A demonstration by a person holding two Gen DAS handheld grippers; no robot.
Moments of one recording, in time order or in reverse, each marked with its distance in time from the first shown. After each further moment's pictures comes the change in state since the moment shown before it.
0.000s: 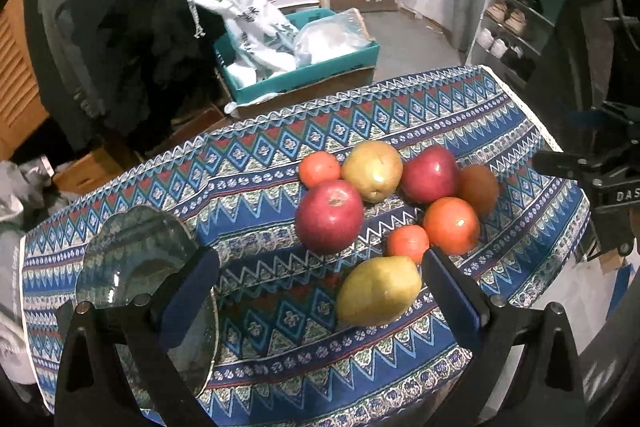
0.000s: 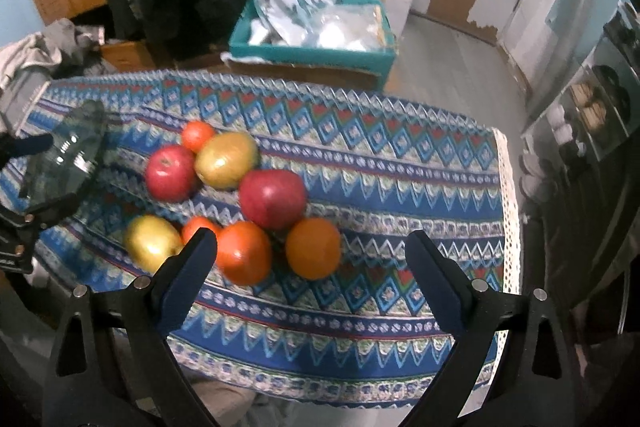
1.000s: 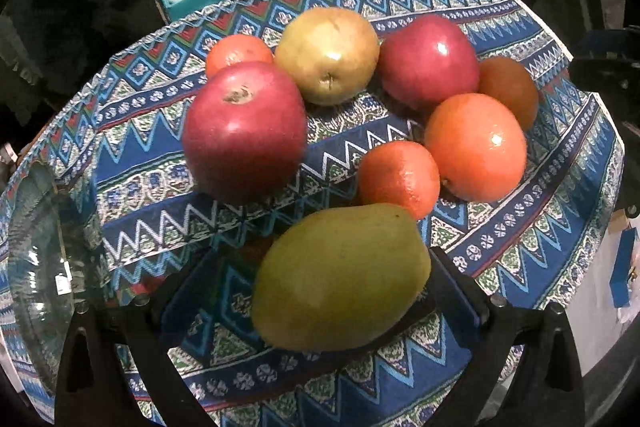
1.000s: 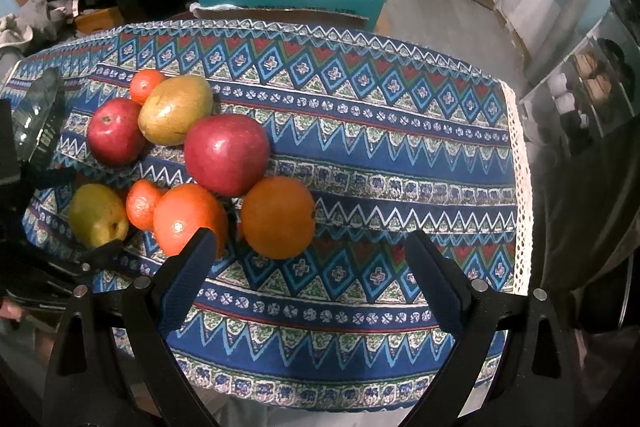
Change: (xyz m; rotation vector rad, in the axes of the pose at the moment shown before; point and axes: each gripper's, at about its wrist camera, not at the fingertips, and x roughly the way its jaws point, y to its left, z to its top) left arm 0.120 -0.044 -0.038 0.054 0.230 -0.042; right arm 0.057 -0.019 -0.014 0.020 0.133 -0.030
